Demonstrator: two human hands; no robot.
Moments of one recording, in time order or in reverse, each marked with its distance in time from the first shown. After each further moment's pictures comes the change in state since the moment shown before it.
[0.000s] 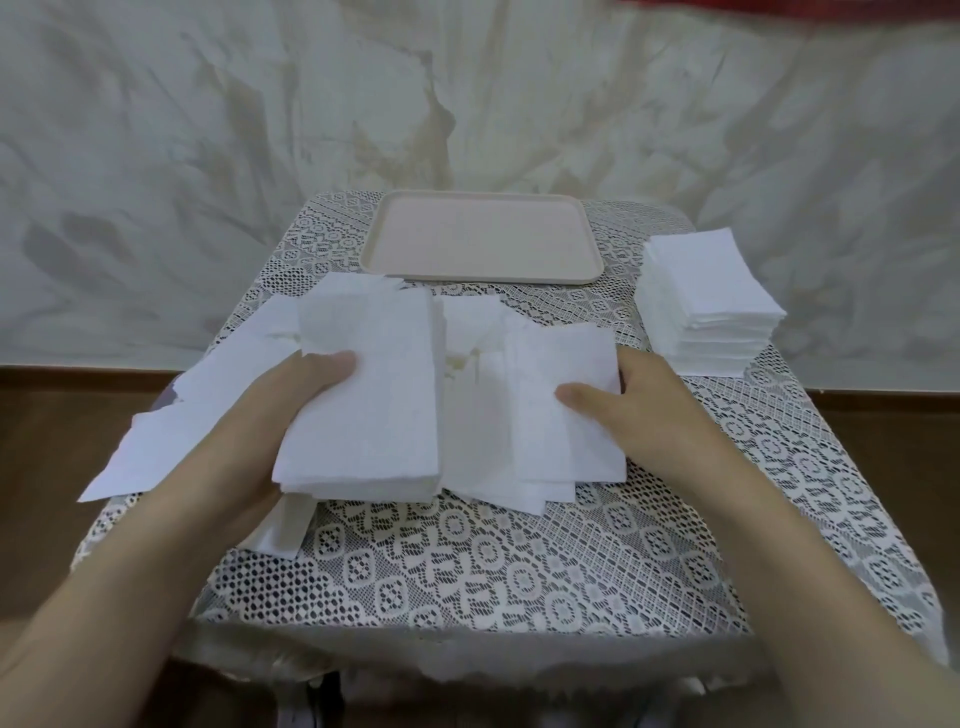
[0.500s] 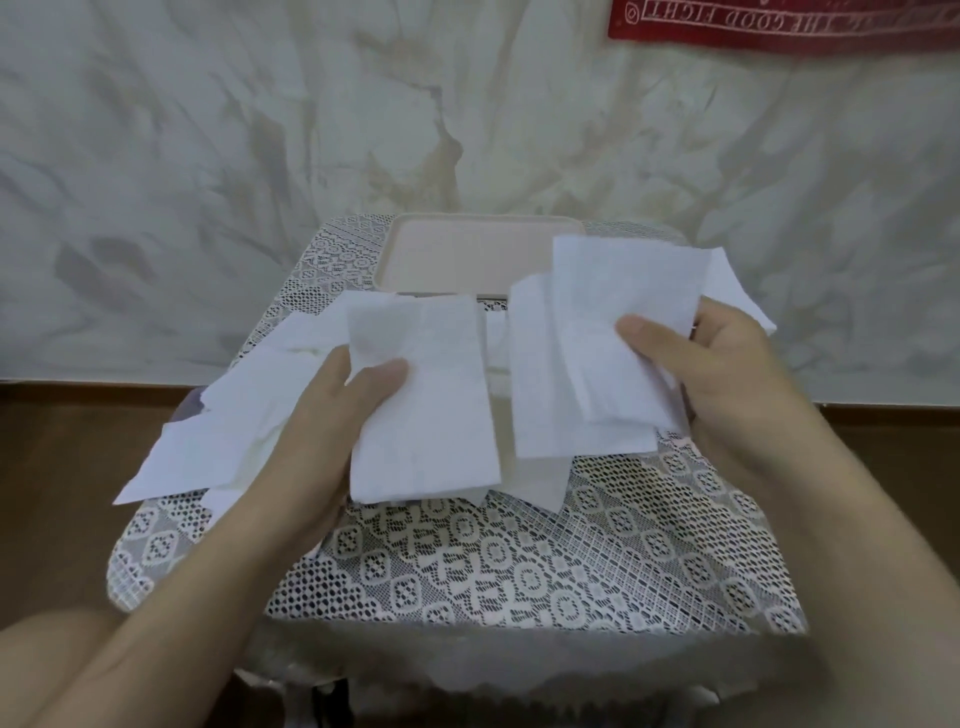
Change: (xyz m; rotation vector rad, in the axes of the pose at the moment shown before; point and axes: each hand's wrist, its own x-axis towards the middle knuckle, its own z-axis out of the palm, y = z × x) left_hand -0.030 -0.013 0.026 0.035 -0.051 0.182; right_hand -0.027 -0.045 -0.028 0.548 0.059 -0.184
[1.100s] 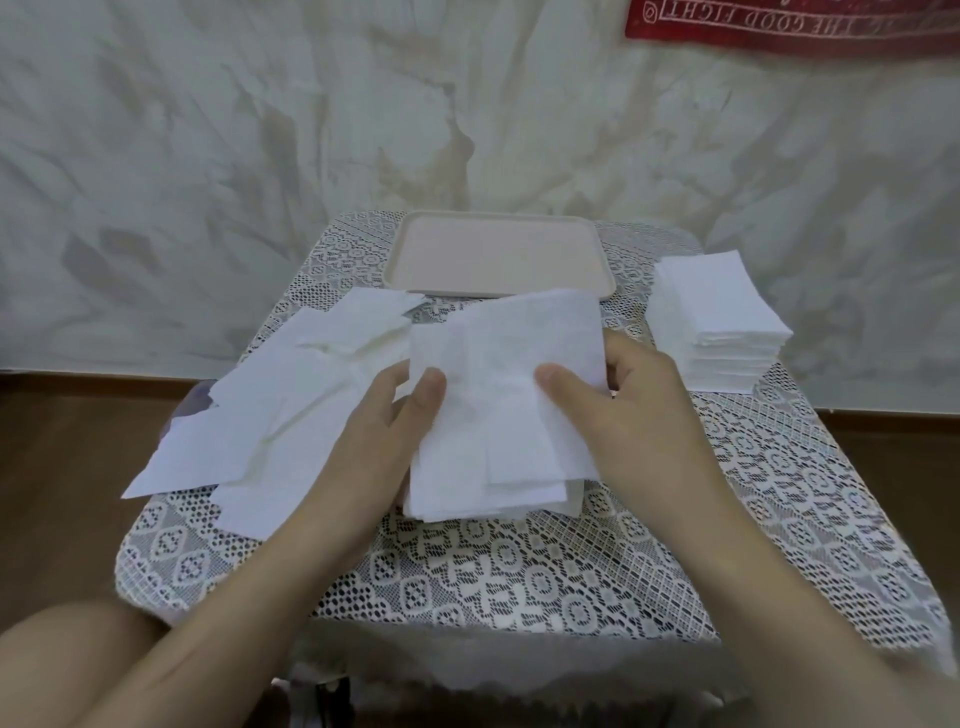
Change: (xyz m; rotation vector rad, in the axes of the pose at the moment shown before) left_hand -0.005 -0.013 0.020 0.176 0.058 -0.019; right_hand -0.016 0.022 0.051 -0.355 0.072 -0.036
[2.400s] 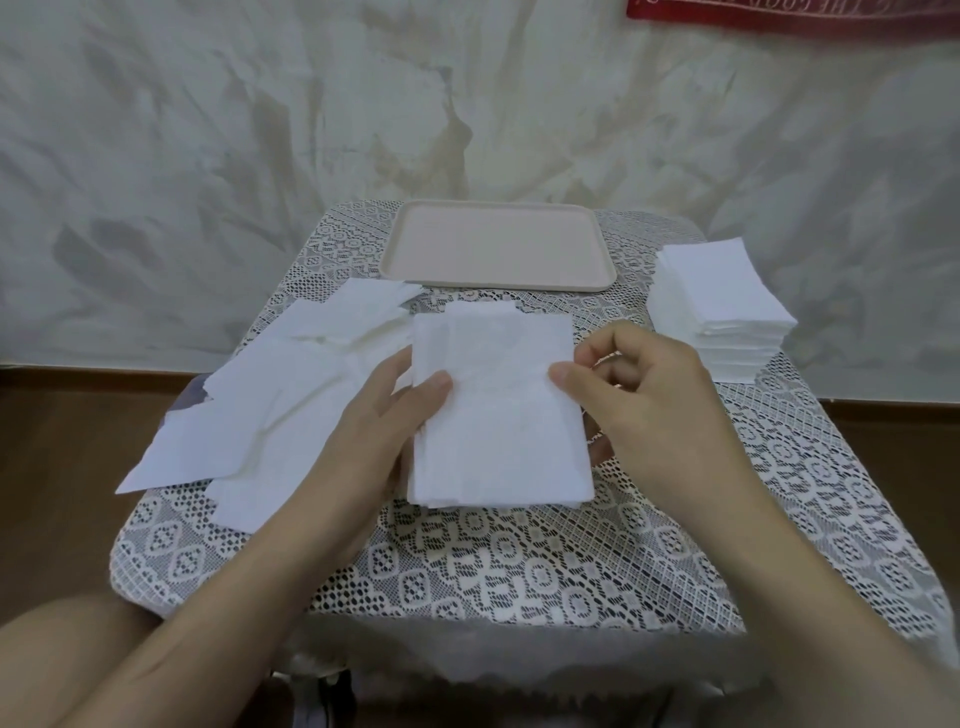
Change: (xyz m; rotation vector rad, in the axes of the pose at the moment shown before) left_hand 0.002 -0.003 -0.004 -0.157 -0.104 -0.051; right_hand -0.003 -0.002 -0.014 -0.010 -0.058 0.055
